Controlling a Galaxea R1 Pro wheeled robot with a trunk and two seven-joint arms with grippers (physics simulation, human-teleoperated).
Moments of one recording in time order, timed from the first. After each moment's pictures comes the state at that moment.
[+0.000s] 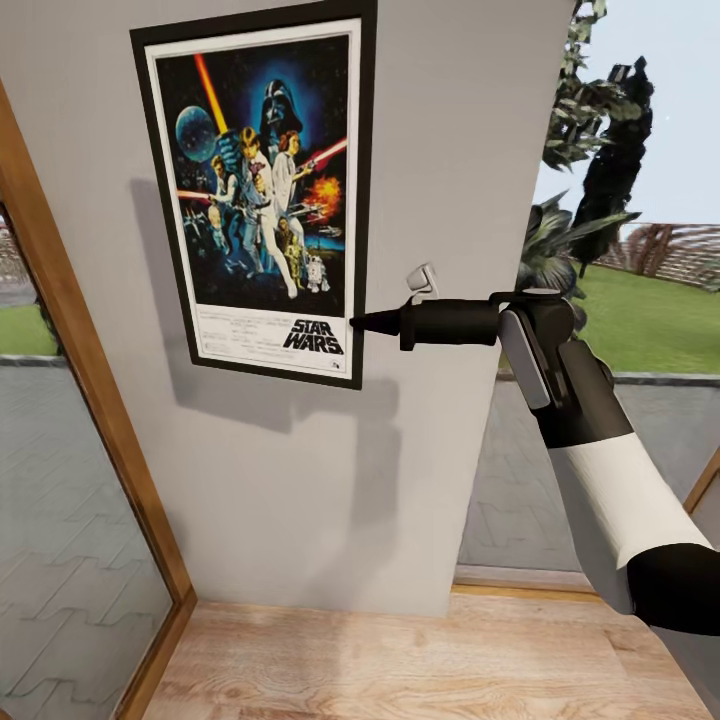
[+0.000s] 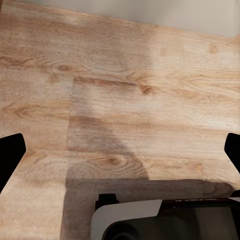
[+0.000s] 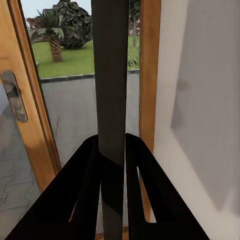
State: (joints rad) left arm 0.04 0.14 0.26 -0.69 0.00 -0.02 -0.41; right arm -1.20 -0.07 0.24 -1.29 -0.30 0.85 1.02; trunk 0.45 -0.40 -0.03
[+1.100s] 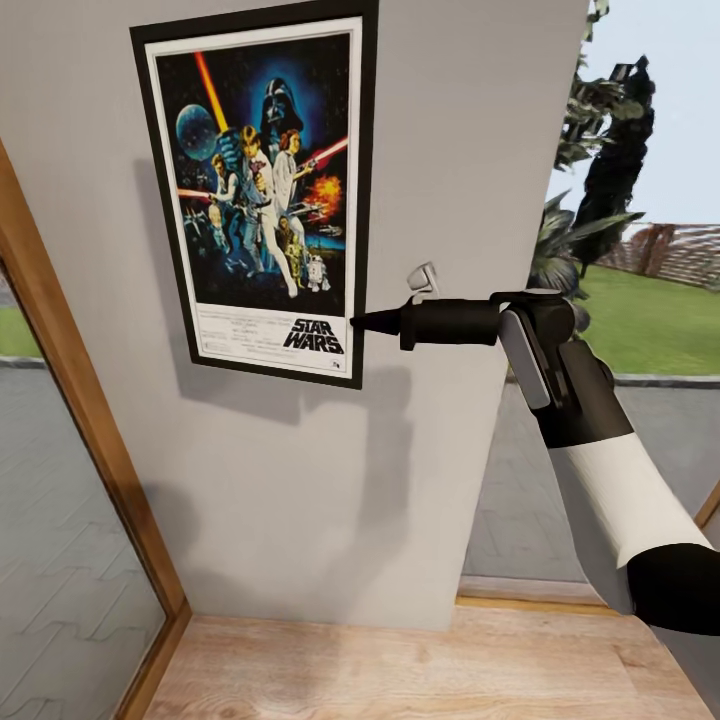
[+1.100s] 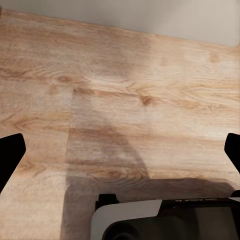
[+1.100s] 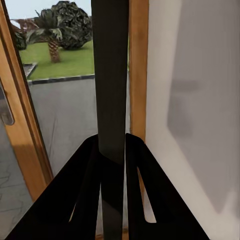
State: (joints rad) left arm 0.04 0.14 0.26 -0.69 0.00 -0.02 -0.41; right arm -1.20 -0.07 0.24 -1.29 -0.31 0.85 1.02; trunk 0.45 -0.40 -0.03
